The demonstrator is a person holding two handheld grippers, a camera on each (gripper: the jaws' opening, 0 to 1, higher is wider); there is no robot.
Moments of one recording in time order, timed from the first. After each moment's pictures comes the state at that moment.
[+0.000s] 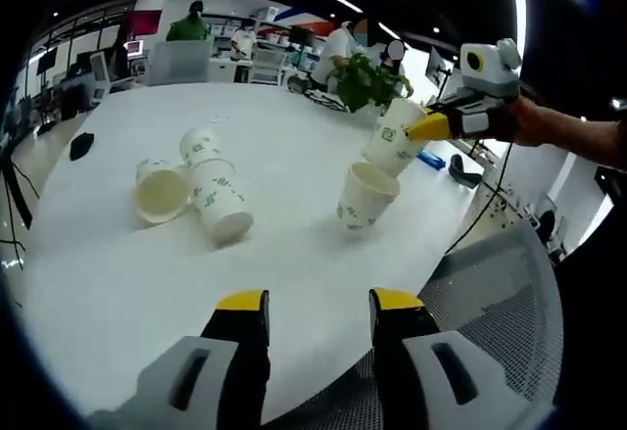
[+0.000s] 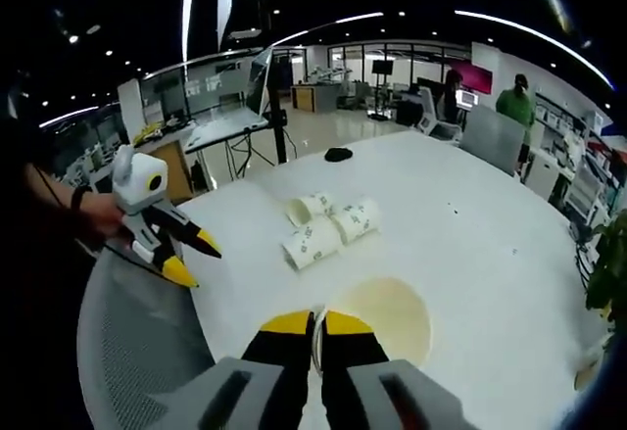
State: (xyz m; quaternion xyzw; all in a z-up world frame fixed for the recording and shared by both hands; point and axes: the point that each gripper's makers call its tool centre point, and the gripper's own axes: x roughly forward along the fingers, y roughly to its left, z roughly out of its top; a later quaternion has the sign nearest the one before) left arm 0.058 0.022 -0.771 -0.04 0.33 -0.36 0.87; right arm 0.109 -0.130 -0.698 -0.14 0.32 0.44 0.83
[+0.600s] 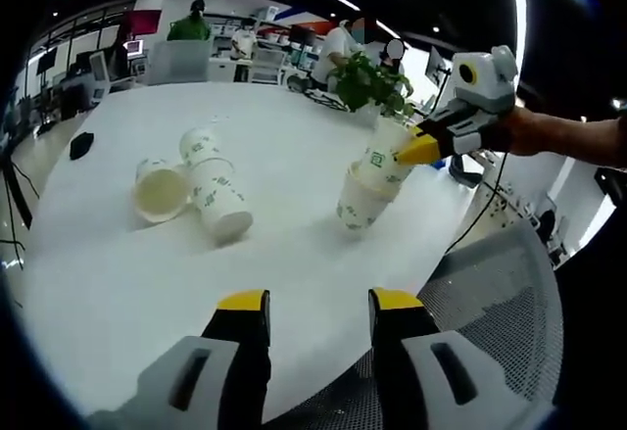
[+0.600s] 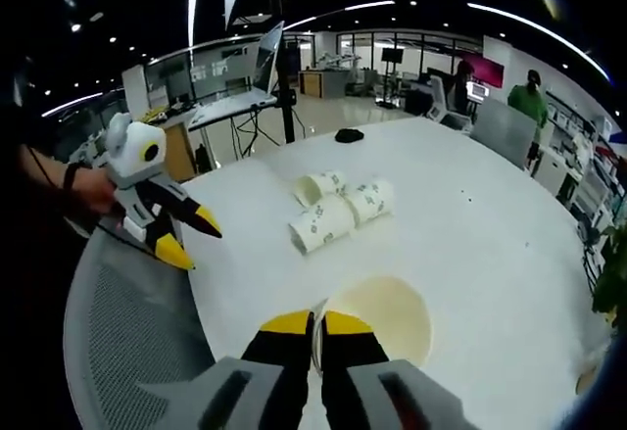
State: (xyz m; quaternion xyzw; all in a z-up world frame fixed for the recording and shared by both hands) left arm 0.058 0.022 -0.771 -0.04 0.34 -0.36 0.87; right arm 0.112 -0.122 -0.728 -0.16 0.34 0.44 0.82
